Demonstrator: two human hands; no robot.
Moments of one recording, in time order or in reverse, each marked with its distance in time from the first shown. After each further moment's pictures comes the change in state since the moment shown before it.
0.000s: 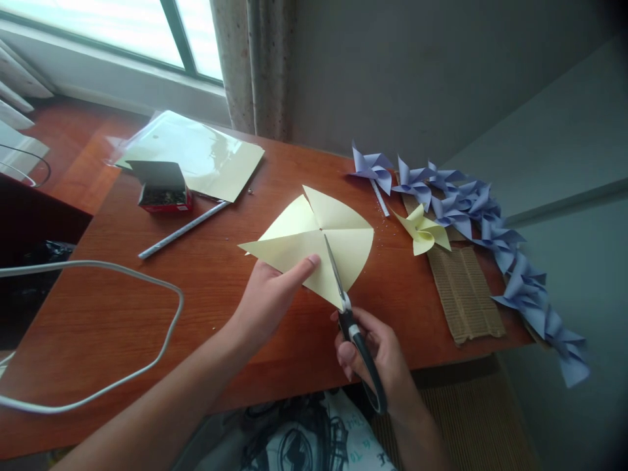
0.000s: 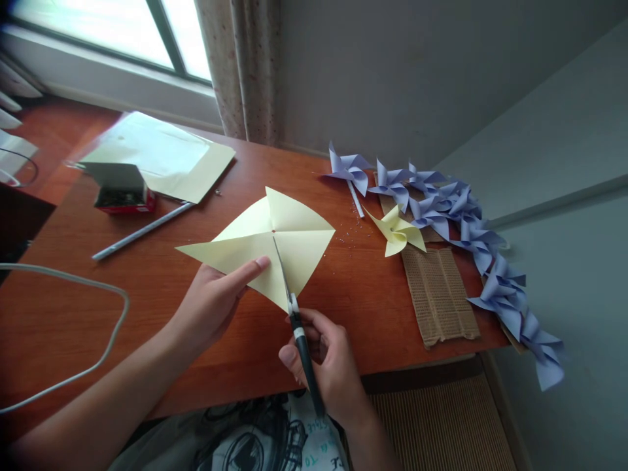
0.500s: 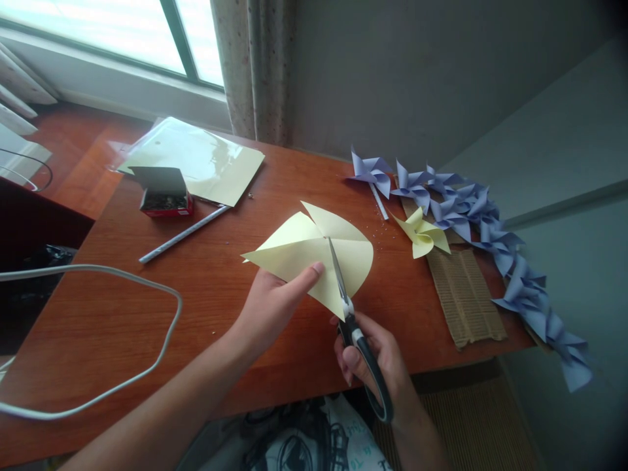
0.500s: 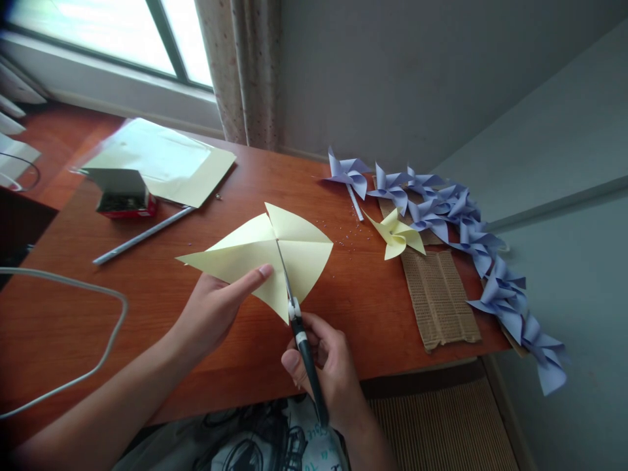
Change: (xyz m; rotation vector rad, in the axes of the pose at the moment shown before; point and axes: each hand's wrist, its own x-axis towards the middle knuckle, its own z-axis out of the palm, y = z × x) left_hand -0.004 0.004 0.002 0.092 -0.044 0.013; right_hand -0.001 -0.001 0.001 0.058 -0.012 0.003
